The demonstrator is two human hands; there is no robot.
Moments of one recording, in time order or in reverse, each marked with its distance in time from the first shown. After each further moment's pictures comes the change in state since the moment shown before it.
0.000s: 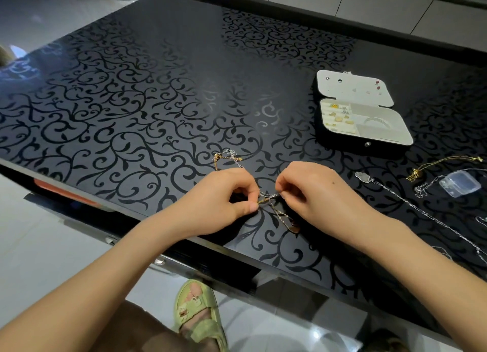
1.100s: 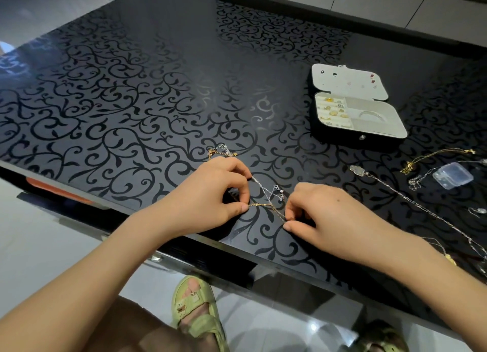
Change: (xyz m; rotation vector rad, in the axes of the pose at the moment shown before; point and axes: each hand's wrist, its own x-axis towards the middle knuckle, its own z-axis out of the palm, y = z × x) left_hand -0.002 -0.005 -0.002 0.253 0.013 0.115; right_hand -0.032 -0.008 -0.008 -0.011 -0.265 0.119
